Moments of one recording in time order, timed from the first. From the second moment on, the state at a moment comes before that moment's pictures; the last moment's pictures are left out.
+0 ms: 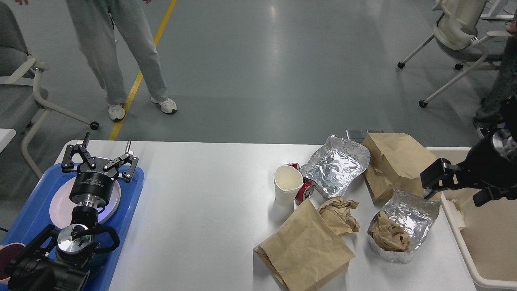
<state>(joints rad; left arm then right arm) -0.35 0.22 -1.22 -0.73 -0.20 -0.55 -0.21 2.28 -0.56 -1.45 1.65 -0.25 0.61 -0.08</state>
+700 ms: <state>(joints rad) -0.35 0.22 -1.22 -0.73 -0.20 -0.55 -0.21 1.75 -0.37 -1.31 1.08 -0.40 0.19 -0.07</state>
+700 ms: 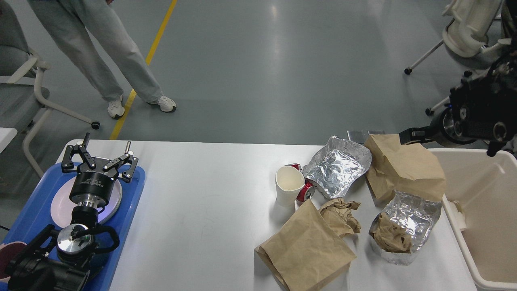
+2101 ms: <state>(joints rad) -0.35 0.22 -1.22 -0.73 -0.20 -0.56 -0.21 0.94 -0.12 -1.27 0.22 -0.46 0.01 0.09</state>
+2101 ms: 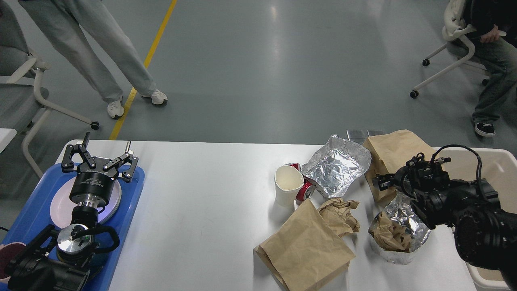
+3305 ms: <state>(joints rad) -0.35 0.22 -1.22 -0.73 -0.20 -0.56 -0.21 1.10 -0.19 -1.23 0.42 -0.45 0.03 0.03</state>
